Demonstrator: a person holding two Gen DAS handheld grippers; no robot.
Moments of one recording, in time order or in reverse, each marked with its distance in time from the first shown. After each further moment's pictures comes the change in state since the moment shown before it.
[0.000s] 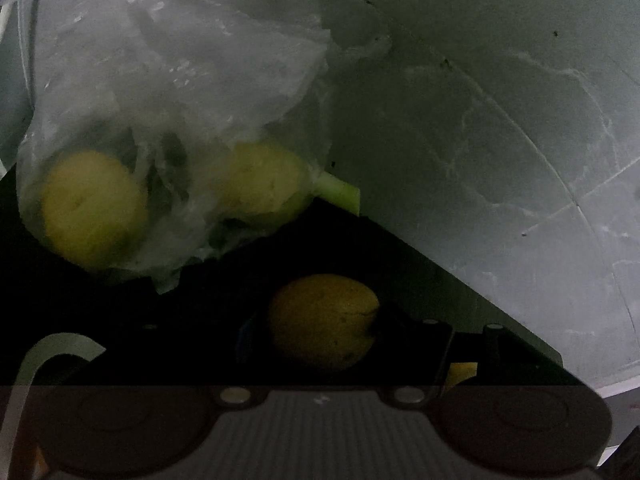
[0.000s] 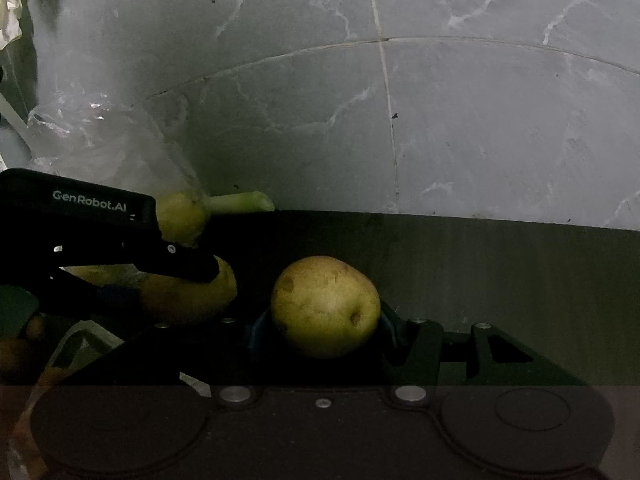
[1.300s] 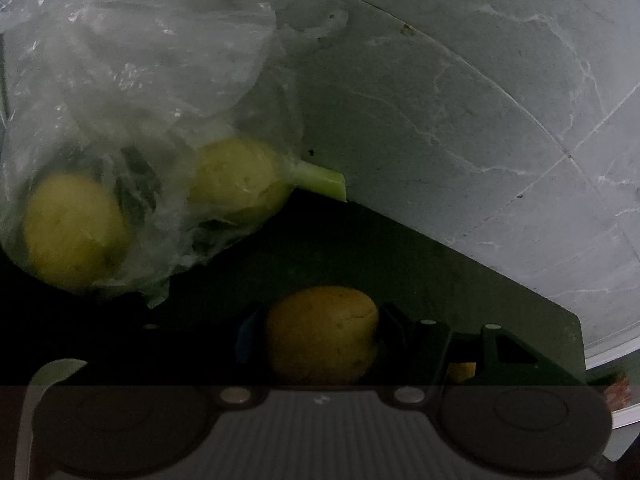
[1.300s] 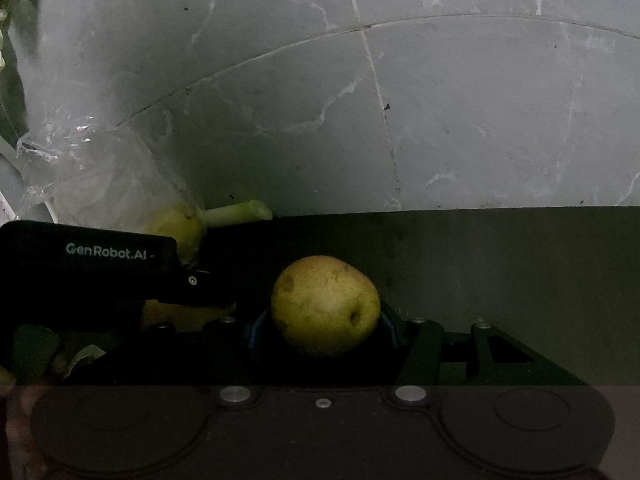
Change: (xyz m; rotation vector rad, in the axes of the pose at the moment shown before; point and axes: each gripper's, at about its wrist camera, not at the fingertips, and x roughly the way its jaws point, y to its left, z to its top) left arm 0.004 -0.014 -0.006 0.145 0.000 0.021; right arm 0.012 -0.006 0.001 0.088 0.000 0.027
